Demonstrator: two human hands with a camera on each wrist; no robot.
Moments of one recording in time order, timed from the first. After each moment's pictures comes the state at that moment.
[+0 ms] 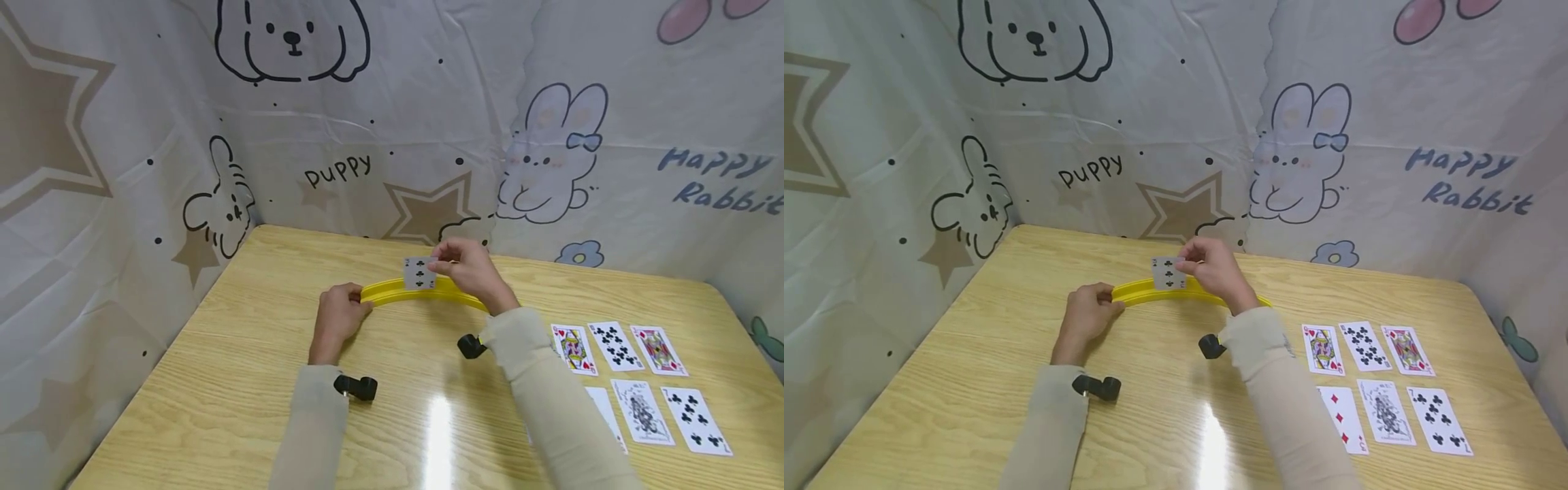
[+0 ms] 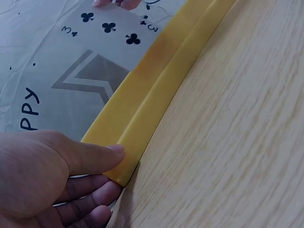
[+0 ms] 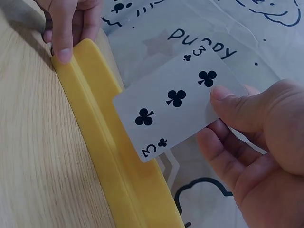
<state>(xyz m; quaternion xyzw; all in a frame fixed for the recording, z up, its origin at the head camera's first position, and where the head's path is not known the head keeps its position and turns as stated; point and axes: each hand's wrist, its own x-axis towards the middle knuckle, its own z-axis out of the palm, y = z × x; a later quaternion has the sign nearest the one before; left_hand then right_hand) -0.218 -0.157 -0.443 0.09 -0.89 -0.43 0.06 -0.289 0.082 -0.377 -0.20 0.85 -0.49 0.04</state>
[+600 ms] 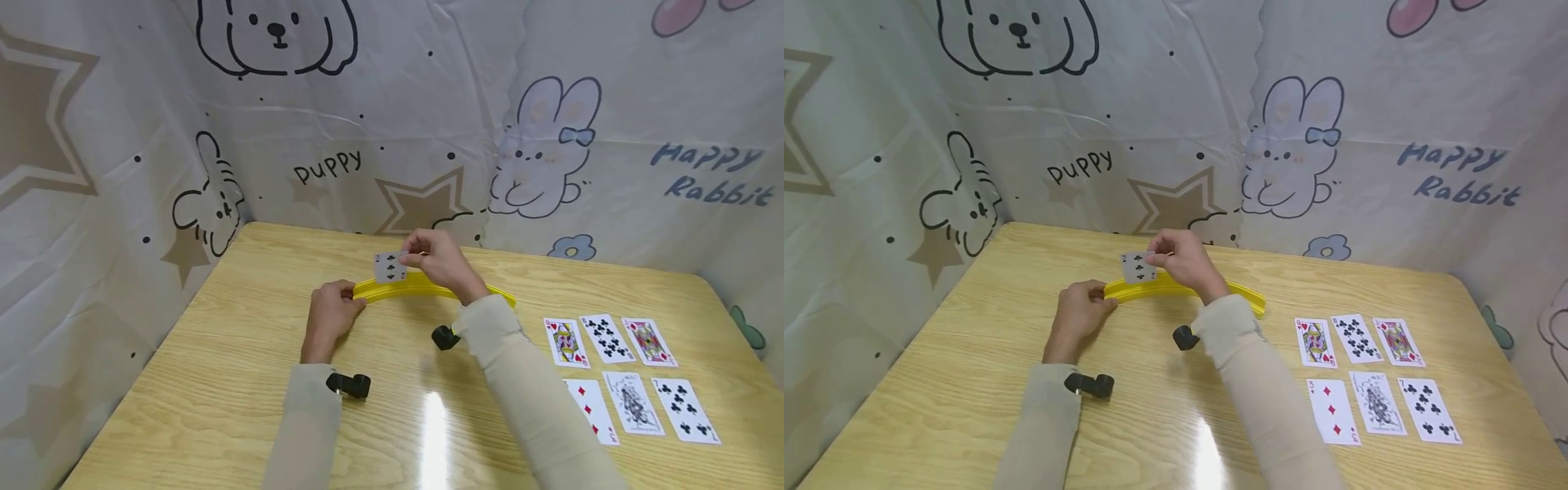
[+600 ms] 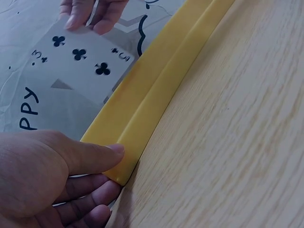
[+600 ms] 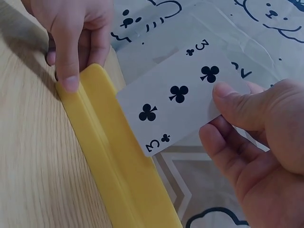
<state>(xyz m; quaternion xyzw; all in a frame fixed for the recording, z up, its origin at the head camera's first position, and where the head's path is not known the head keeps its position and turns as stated) -0.219 -0.156 -0.441 0.09 -0.89 -0.43 0.05 -0.294 0.051 -0.374 -0.24 0.82 -0.52 0.06</state>
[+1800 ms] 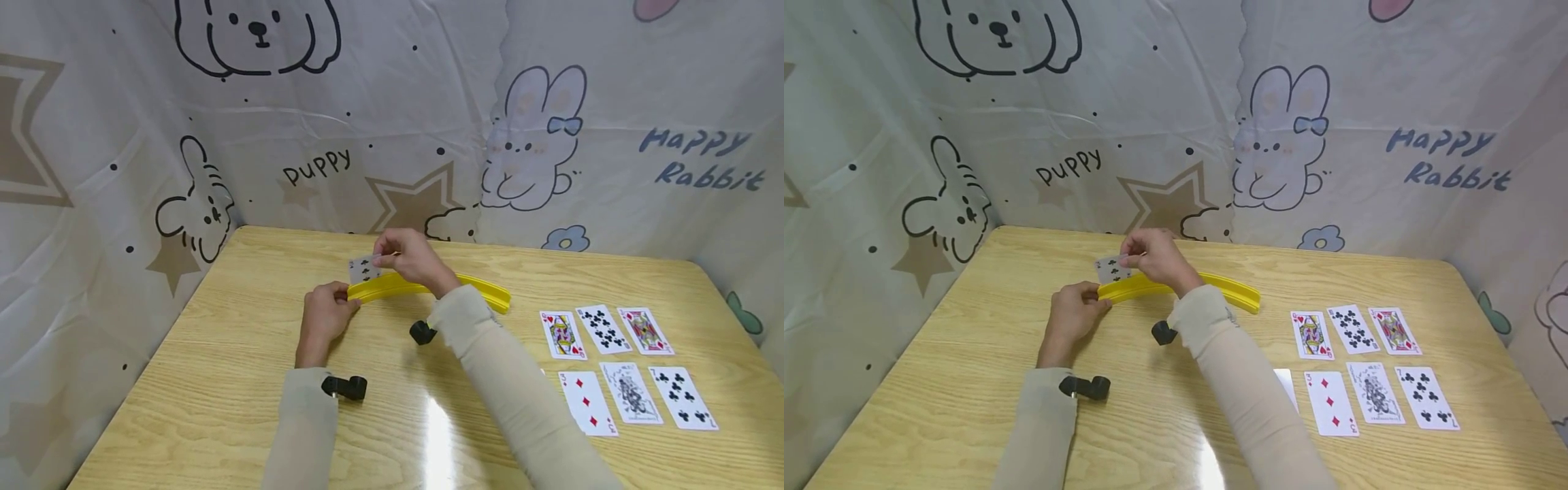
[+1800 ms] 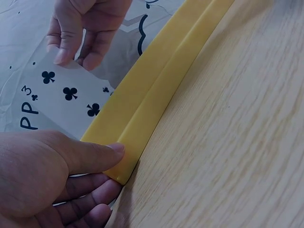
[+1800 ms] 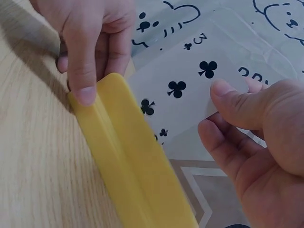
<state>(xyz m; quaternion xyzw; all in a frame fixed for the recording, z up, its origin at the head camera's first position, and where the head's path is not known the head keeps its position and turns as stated) -0.219 -0.158 -0.444 0.08 -0.89 -0.44 0.04 -0.303 0.023 -0.386 -0.30 0.81 -0.49 0.05</state>
